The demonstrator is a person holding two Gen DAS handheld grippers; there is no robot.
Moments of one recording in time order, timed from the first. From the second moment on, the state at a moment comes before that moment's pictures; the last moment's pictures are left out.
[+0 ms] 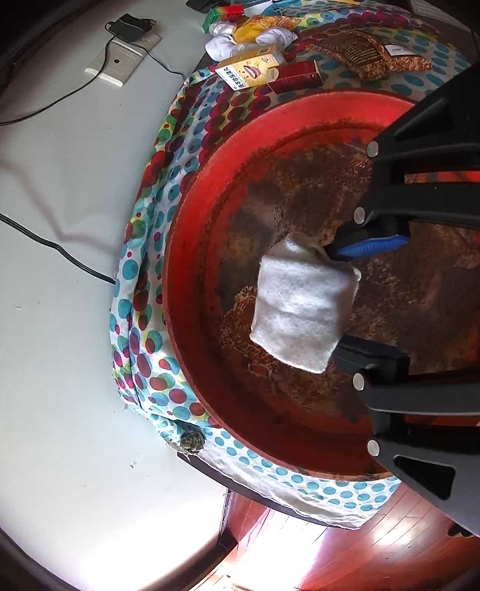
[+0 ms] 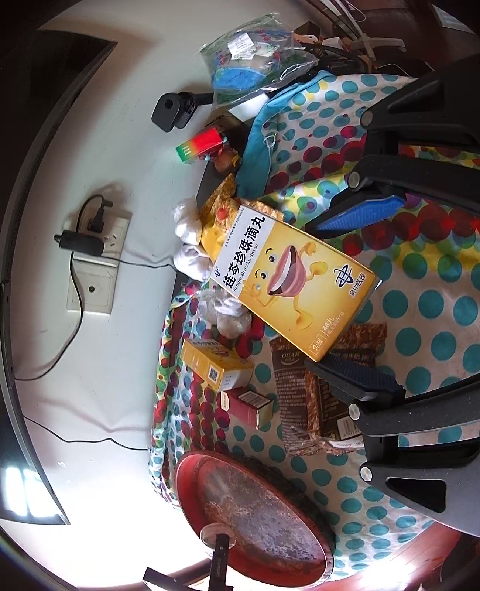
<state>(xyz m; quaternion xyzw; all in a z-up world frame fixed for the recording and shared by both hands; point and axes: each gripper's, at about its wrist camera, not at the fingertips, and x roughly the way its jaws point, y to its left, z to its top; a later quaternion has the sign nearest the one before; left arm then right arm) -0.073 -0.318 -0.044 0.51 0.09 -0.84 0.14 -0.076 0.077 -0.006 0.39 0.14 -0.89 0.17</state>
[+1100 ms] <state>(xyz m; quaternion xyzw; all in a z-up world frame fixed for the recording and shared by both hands) -0.072 -0.346 -0.054 0.52 0.09 -0.84 0.13 -0.050 -0.075 -0.010 0.36 0.20 -0.86 0.31</state>
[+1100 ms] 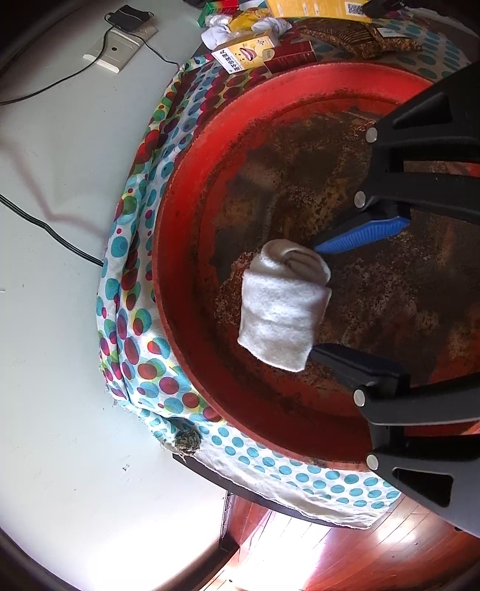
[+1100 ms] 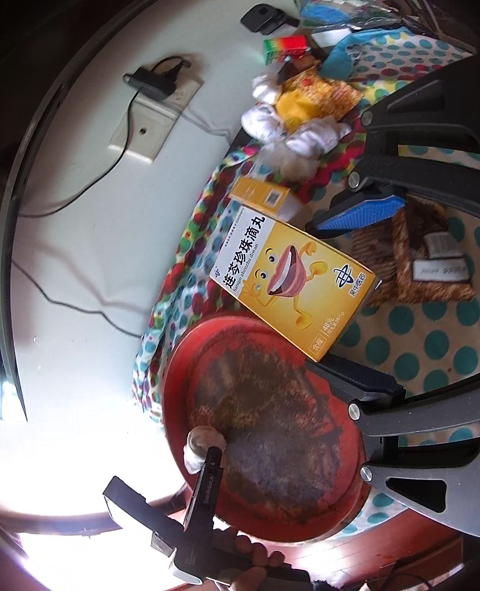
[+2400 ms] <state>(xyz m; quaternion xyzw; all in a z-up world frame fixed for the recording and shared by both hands) 0.060 -0.339 -0.010 0.48 0.17 -0.84 0.17 -0.103 -0.295 -0.077 0.40 0.26 -0.77 0.42</state>
